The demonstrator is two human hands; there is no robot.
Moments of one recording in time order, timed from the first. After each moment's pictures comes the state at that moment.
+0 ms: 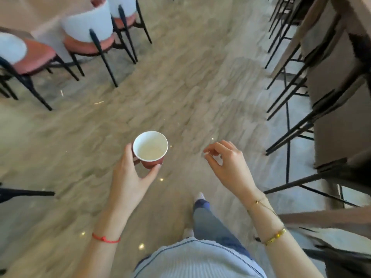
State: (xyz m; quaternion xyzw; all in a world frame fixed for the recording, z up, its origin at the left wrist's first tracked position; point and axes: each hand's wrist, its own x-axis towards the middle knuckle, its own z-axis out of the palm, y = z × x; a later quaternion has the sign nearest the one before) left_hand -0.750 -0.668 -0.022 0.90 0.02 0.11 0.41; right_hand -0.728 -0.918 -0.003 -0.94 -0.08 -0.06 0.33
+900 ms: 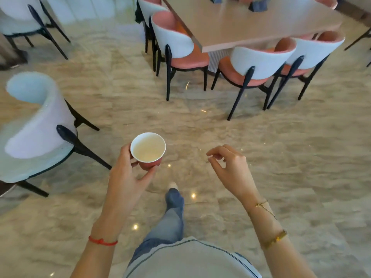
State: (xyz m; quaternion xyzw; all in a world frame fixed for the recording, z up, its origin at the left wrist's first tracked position) left_hand -0.420 -0.359 -0.028 0.79 0.40 0.30 0.36; right_hand -0.204 -0.512 -0.018 -0.82 -0.46 0.08 0.35
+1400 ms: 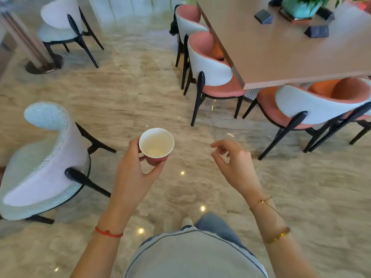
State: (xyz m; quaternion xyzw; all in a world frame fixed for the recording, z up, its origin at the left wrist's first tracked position) left_hand -0.248 -0.033 -0.006 0.76 0.43 0.34 0.36; right_hand -0.017 -0.141 -0.005 -0.77 -0.52 0.10 0.35
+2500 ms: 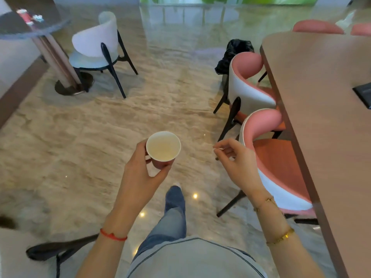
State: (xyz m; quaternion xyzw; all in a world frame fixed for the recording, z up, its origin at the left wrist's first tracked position) left_hand 0.047 0.704 -0.012 0.70 0.50 0.38 0.33; right_hand 0.289 0.670 -0.009 -0.68 -0.55 0.23 0.43
